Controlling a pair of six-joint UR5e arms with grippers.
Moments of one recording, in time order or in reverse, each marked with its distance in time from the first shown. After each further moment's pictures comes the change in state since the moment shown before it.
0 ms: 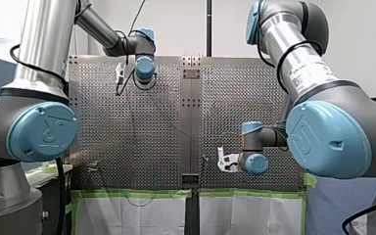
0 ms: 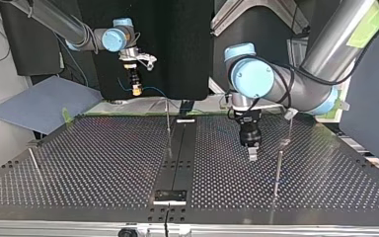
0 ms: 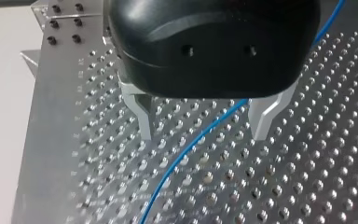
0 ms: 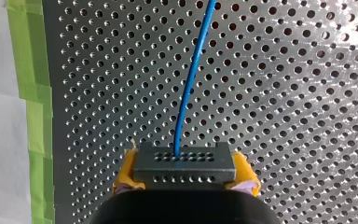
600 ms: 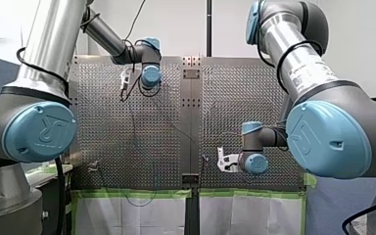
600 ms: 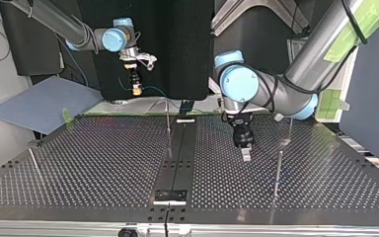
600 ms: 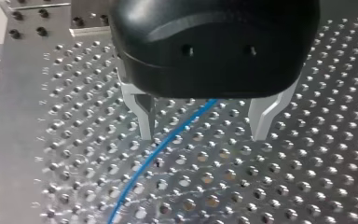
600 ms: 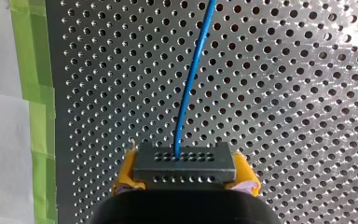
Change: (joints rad) left arm -0.026 -0.080 0.026 0.079 -0.067 0.034; right arm 0.002 0.000 0.000 0.005 0.000 0.002
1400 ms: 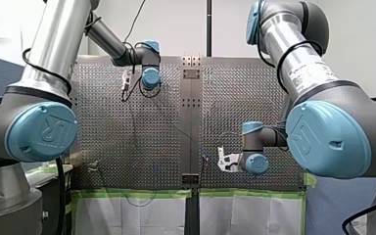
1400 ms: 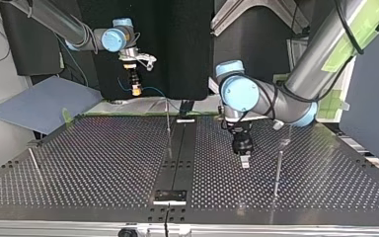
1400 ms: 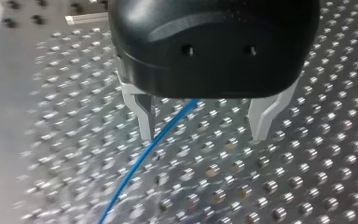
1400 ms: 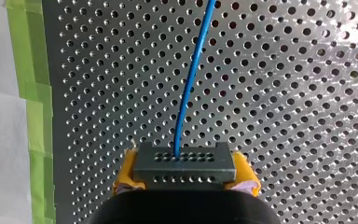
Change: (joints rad) left arm 0.022 -0.048 0.047 0.011 0.040 0.023; right arm -0.004 0.000 0.000 -0.006 0.000 0.001
